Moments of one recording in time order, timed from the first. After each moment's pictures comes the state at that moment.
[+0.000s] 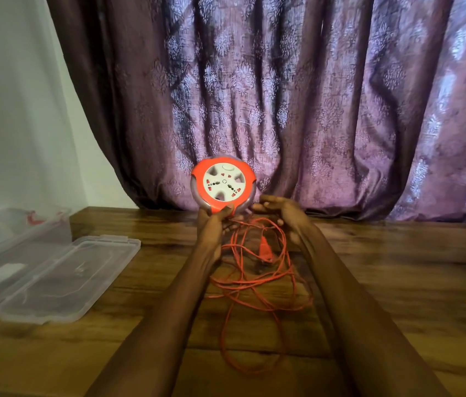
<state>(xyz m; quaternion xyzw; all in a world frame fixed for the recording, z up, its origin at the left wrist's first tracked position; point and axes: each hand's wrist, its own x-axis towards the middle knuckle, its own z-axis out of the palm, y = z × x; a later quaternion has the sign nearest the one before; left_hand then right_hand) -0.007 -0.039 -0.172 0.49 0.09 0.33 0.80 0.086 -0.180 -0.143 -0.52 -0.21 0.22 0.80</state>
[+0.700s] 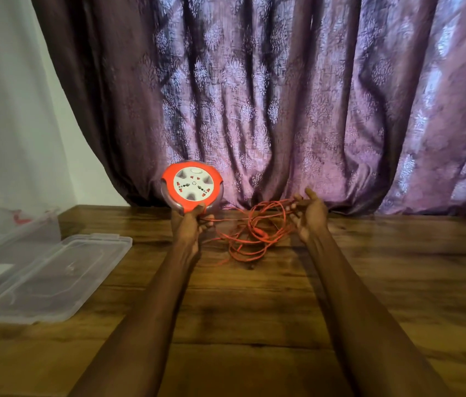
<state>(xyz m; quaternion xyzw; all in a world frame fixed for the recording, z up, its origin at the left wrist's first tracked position) -0.012 -0.006 -0.180 0.46 0.16 0.38 0.79 0.121 -0.222 -0.156 -0.42 -0.03 0.06 0.90</state>
